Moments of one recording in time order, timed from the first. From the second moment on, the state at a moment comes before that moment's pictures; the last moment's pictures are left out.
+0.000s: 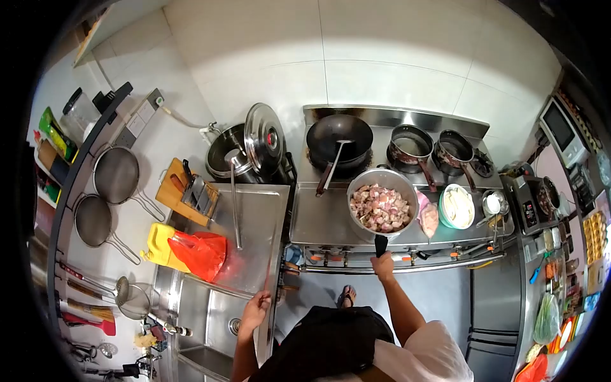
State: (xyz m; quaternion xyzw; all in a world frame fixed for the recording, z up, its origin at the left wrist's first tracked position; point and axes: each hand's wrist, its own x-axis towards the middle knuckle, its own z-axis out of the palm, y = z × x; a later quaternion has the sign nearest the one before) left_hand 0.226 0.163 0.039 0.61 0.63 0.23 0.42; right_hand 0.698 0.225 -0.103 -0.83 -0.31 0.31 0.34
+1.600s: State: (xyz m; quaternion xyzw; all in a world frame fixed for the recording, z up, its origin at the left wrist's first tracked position) left_hand 0.039 0.325 0.047 0.19 0.72 0.66 0.02; right_hand 0.674 0.243 -0.065 -0.88 -0.29 0.31 0.22
